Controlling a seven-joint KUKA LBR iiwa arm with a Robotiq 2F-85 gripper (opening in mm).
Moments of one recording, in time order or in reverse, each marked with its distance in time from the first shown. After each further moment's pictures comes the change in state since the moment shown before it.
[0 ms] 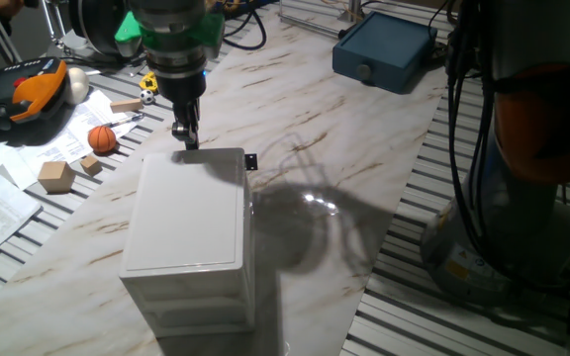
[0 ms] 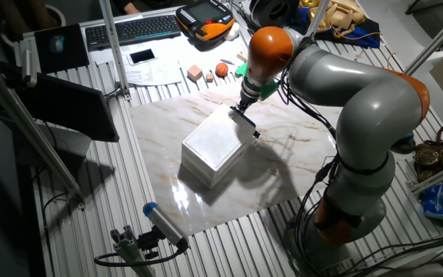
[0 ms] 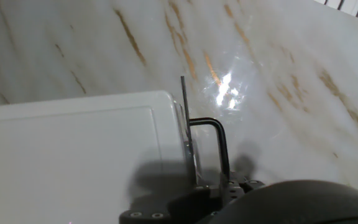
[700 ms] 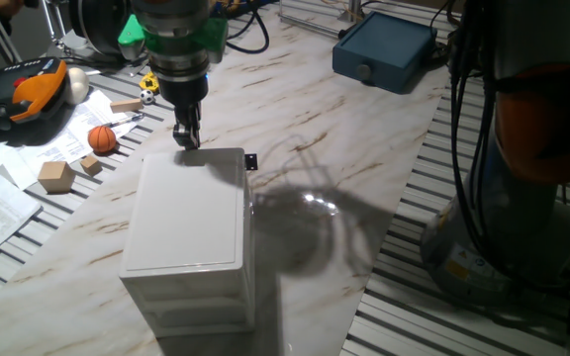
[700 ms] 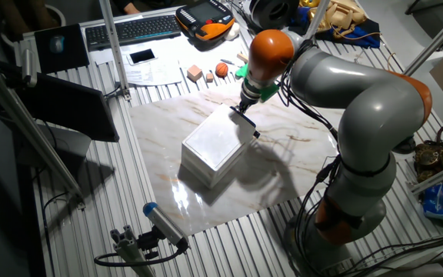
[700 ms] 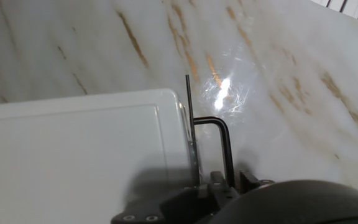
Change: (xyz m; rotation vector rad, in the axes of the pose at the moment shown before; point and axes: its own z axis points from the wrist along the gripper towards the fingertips) arm 0.002 0.000 0.000 0.013 -0.026 0.000
